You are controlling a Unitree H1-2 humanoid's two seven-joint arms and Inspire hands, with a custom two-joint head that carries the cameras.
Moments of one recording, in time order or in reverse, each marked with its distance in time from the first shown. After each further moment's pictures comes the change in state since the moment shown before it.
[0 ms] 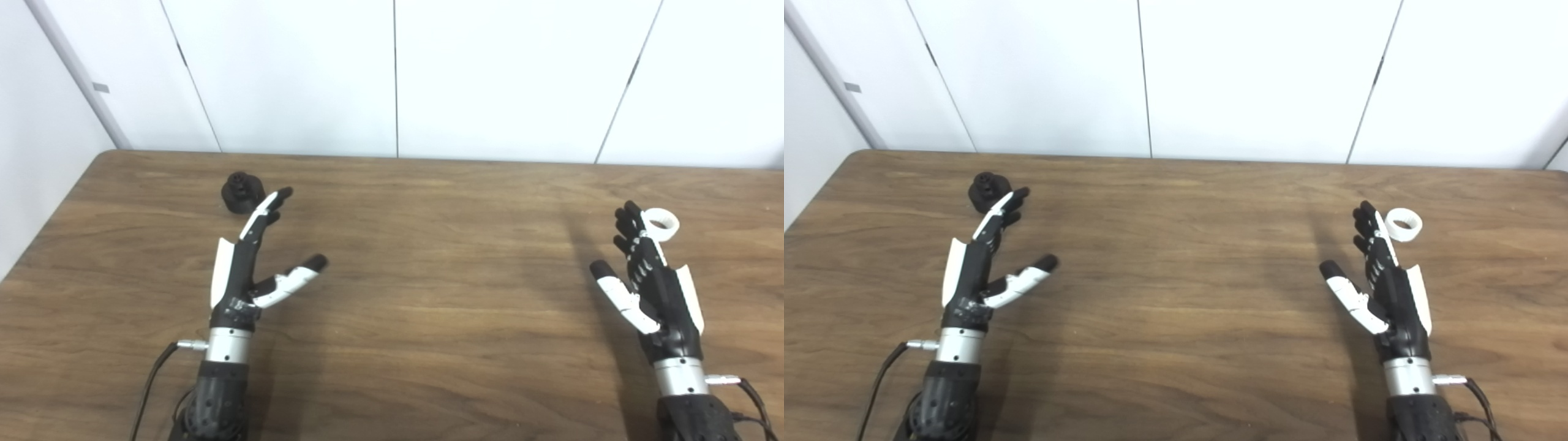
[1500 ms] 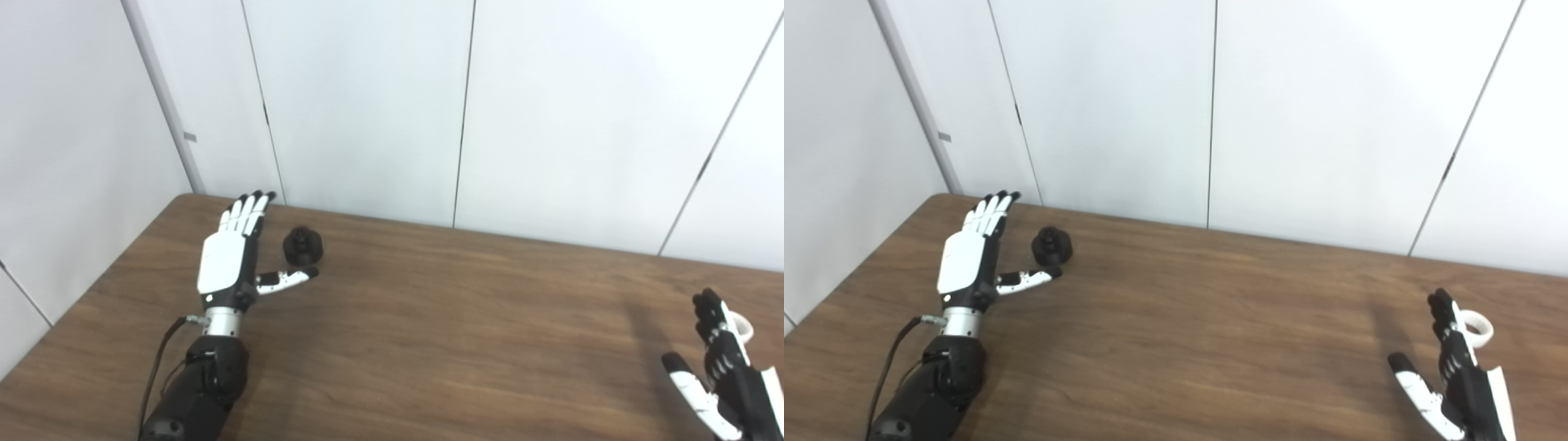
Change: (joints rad) left arm -0.265 0.246 0.000 0.448 0.317 0.173 0.404; right arm -0.037 -0.030 0.000 0.059 0.016 -0.079 0.005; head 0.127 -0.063
